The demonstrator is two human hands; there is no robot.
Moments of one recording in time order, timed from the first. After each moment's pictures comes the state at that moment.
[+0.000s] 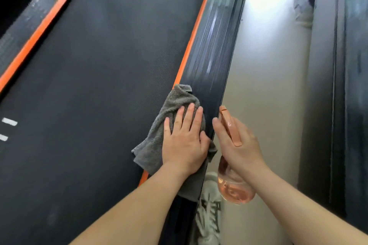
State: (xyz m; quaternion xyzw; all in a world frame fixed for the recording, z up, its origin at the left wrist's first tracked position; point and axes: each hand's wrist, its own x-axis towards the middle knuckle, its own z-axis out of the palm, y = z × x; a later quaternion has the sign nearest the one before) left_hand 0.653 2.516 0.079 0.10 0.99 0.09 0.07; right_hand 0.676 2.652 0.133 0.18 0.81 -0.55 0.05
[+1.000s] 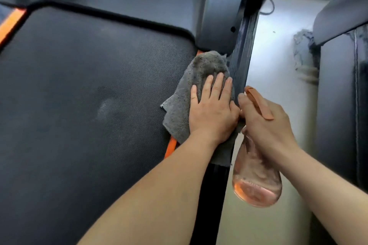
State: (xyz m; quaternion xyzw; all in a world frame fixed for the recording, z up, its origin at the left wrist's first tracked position) left_hand 0.285 2.655 0.086 0.14 0.97 0.15 0.10; right_hand 0.332 2.754 0.151 0.22 0.86 -0.47 0.02
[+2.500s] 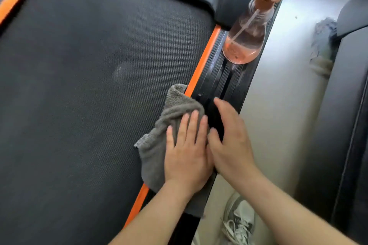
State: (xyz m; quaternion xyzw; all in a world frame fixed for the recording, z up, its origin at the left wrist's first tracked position) left_hand 0.448 2.593 0.076 0.07 0.99 0.10 0.05; right_hand 0.416 2.696 0.133 0.05 0.91 -0.42 0.05
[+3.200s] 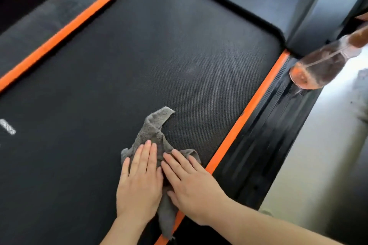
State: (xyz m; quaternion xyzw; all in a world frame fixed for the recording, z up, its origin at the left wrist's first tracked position) left_hand 0.569 2.389 0.068 -0.11 0.99 0.04 0.10; right_hand 0.504 2.544 0.093 -0.45 0.87 -0.05 0.22
